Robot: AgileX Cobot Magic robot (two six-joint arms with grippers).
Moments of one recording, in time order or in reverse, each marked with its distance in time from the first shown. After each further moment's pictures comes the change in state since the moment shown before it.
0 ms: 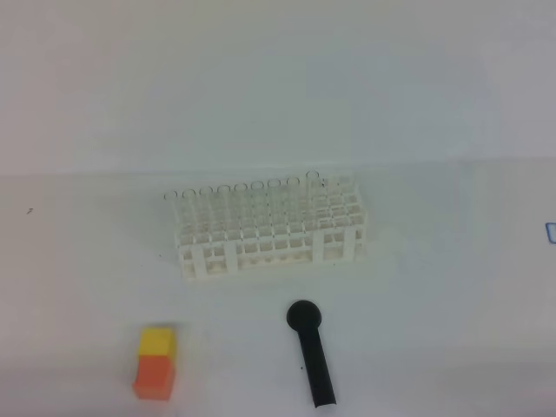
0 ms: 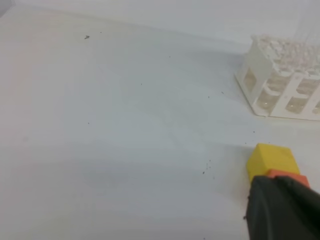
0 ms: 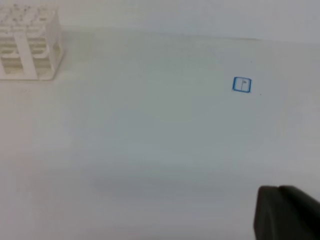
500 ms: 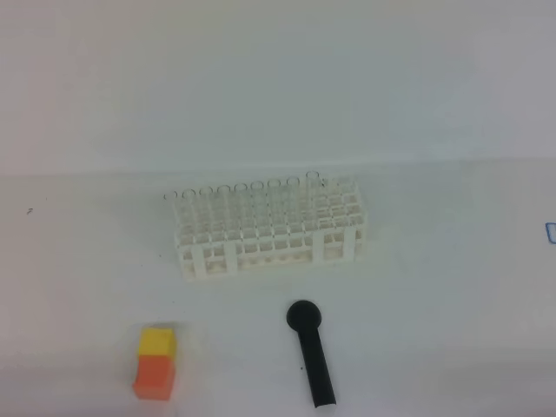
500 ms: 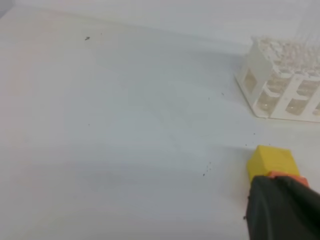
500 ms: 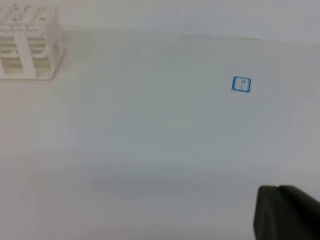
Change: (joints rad) left arm -0.003 -0.001 0.000 0.035 -0.008 -0.001; right arm 0.000 0.000 0.000 0.000 0.000 0.000
